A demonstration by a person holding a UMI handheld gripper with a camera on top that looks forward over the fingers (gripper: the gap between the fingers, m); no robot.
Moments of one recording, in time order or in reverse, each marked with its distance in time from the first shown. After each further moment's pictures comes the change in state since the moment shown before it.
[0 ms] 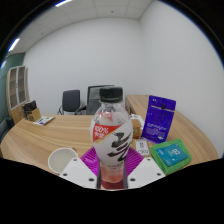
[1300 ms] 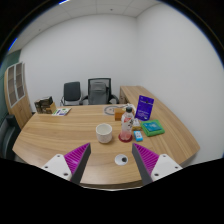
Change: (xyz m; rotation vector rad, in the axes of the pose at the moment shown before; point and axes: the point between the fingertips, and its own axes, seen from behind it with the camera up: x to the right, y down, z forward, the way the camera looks) arm -0.111 -0.017 -0.308 -0.166 0.115 0.025
